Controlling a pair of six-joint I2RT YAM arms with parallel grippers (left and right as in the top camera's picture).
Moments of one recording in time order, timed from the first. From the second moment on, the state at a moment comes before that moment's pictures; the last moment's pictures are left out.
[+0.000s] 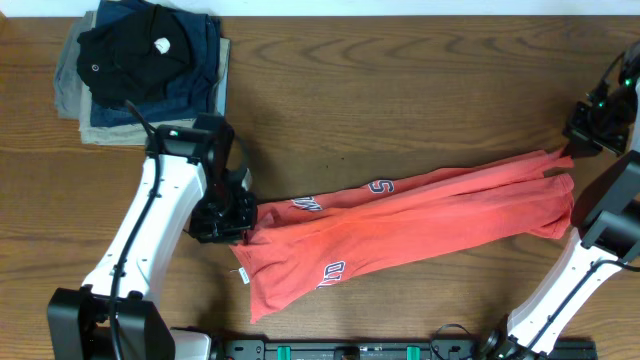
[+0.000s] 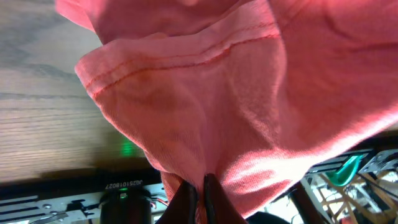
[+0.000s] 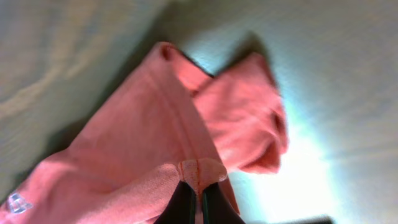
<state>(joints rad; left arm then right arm) -0.17 1.53 1.16 -1.44 0.26 -0.16 -0.47 2.30 2.16 -1.64 -0.07 0.11</state>
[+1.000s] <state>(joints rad) -0.17 1.53 1.02 -1.38 0.33 -0.16 -0.47 2.30 2.09 -1.70 0.19 0.23</state>
